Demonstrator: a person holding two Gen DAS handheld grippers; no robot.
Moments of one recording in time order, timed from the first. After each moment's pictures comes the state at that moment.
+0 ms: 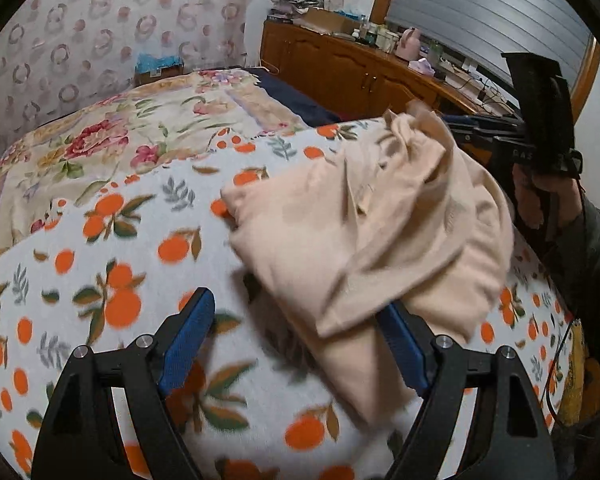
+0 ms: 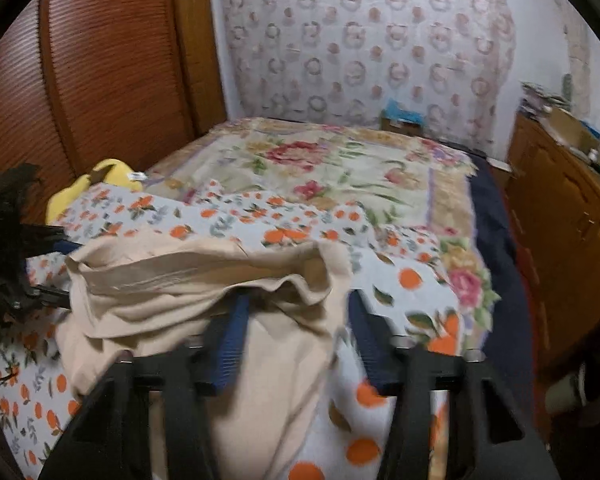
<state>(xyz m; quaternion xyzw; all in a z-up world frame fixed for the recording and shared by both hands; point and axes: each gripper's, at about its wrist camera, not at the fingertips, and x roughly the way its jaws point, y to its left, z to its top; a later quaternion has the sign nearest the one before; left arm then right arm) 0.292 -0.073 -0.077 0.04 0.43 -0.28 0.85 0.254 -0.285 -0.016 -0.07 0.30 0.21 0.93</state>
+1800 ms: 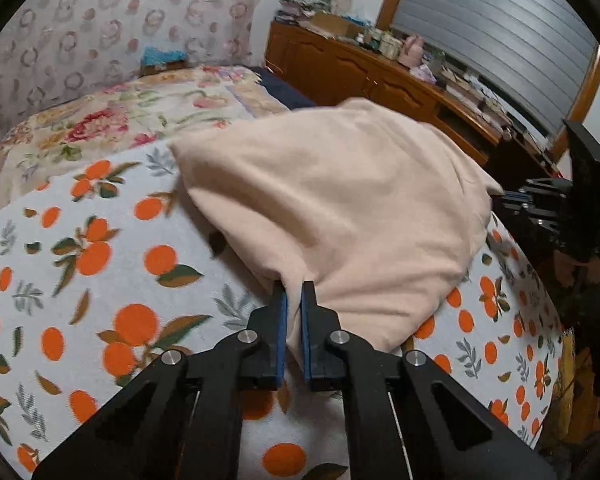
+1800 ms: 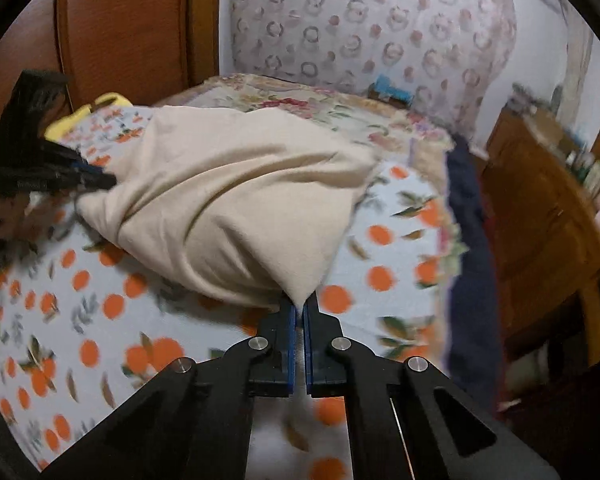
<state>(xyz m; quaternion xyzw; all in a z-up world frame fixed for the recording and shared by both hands) 0.255 -0.077 -0.080 0.01 0.43 -0.28 0.86 0.141 -0.315 -0.001 -0.16 0.35 0.13 0.91</state>
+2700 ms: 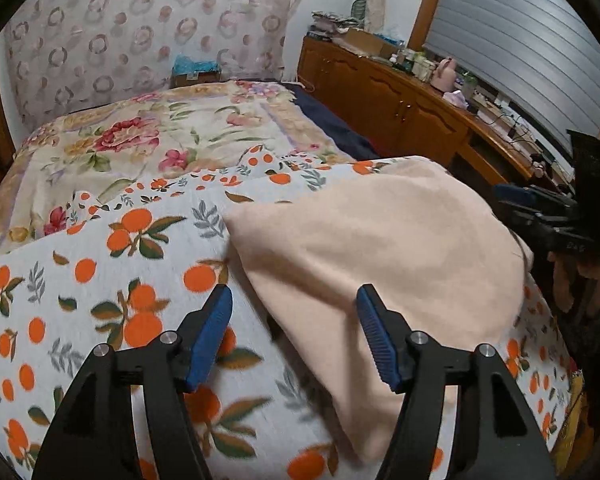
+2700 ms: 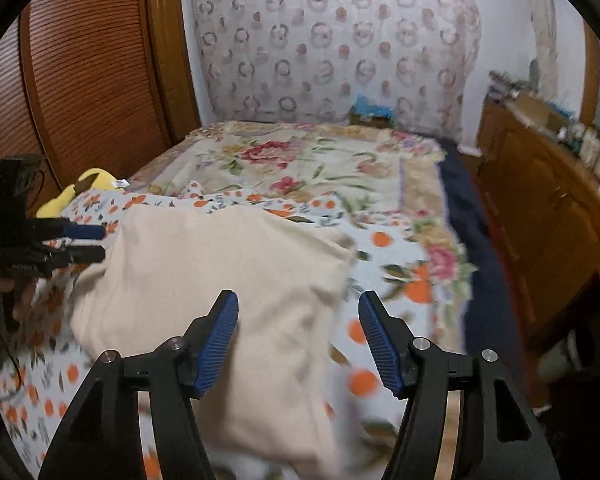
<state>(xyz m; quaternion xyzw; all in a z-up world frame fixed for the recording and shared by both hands) 0.308 -0.067 -0.072 0.00 0.42 -0.23 0.88 0.199 -0.320 0.009 -0.04 0.31 0.14 0.94</state>
